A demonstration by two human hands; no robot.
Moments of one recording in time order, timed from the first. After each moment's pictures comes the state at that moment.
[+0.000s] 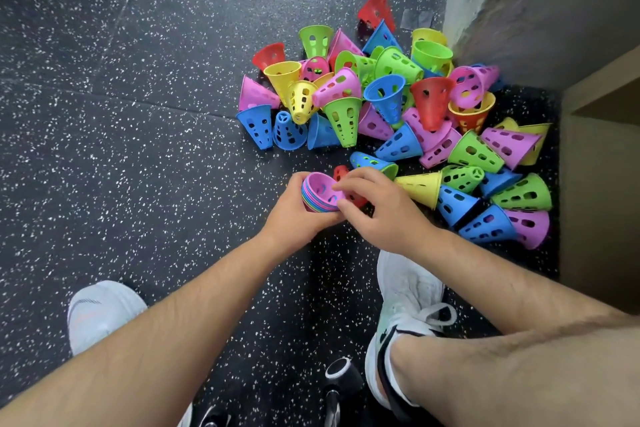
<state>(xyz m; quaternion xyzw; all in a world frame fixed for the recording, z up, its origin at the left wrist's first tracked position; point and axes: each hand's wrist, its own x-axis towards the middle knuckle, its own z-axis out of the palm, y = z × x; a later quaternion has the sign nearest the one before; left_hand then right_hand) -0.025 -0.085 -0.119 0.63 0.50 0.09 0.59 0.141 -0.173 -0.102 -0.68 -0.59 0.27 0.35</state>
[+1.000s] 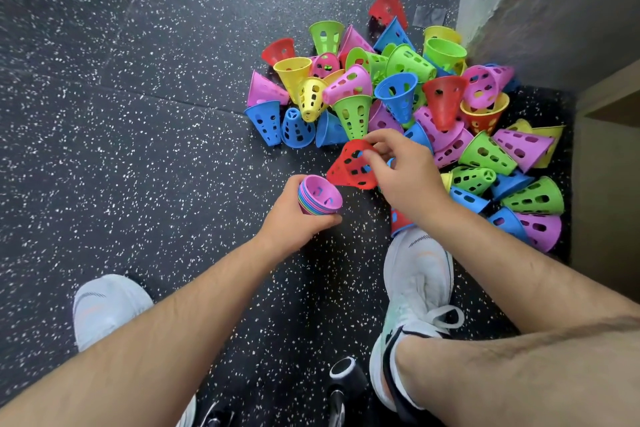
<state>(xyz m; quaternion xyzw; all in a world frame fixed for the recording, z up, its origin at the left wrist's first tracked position) -0.043 -0.081 -0.127 0.62 0.51 0.09 0.58 0.159 -0.134 -0.079 -0.77 -0.45 0.26 0.37</state>
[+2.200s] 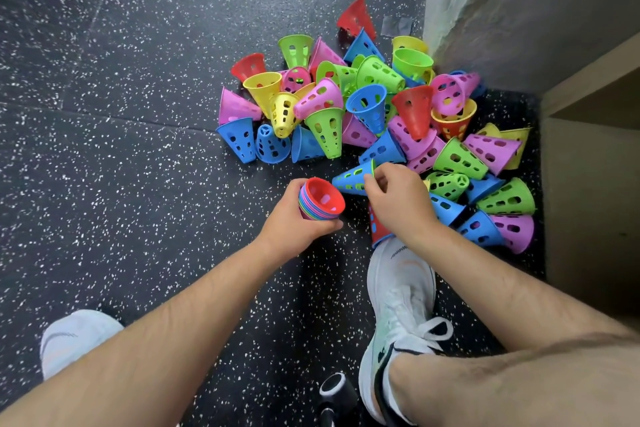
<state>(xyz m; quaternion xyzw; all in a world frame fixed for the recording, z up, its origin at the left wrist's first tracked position) -0.005 -0.076 -0.124 0.64 0.48 0.07 0.60 0.184 -0.156 -0.118 -0.86 -0.40 0.22 0.23</state>
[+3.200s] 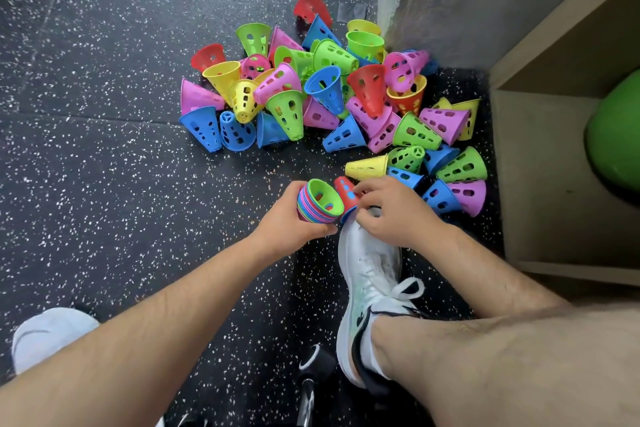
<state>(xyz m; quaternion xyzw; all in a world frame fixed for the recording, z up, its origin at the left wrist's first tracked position) 0.010 -0.120 -0.126 0.68 0.42 0.00 0.60 0.202 -0.243 -0.108 -0.77 -0.55 0.28 0.14</state>
